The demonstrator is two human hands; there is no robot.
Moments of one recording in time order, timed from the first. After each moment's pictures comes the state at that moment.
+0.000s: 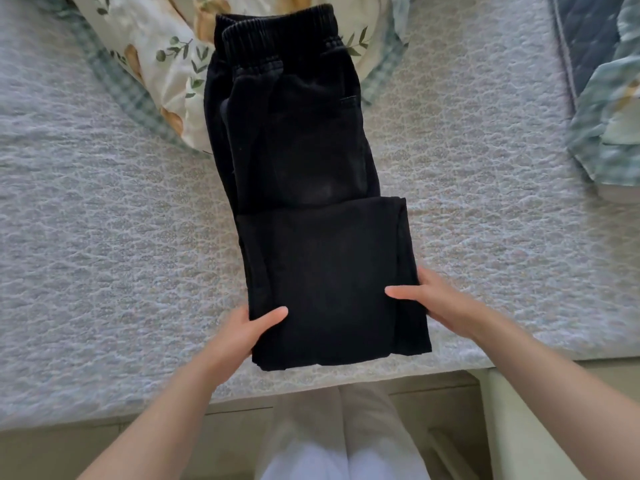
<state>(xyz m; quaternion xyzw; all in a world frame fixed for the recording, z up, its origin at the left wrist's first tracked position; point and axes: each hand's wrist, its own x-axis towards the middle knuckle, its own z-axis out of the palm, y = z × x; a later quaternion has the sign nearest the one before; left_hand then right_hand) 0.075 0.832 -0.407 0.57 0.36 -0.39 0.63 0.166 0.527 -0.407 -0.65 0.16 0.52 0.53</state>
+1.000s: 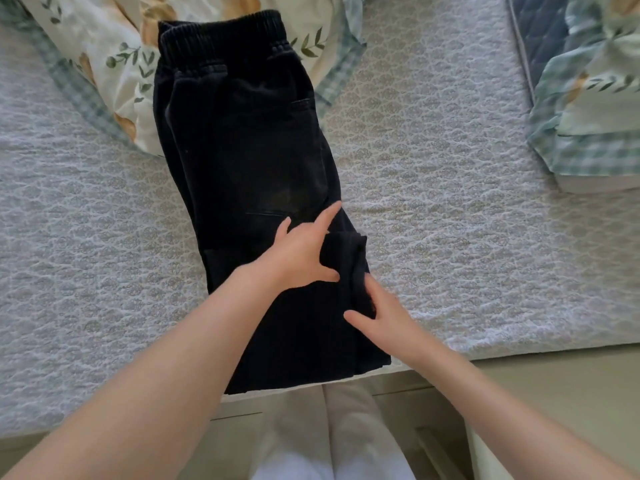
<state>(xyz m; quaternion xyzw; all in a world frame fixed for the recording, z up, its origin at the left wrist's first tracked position) 0.205 0.717 -0.393 0.89 -0.08 -0.37 0.27 0.121 0.531 -0.400 -0.75 0.07 0.43 0.49</state>
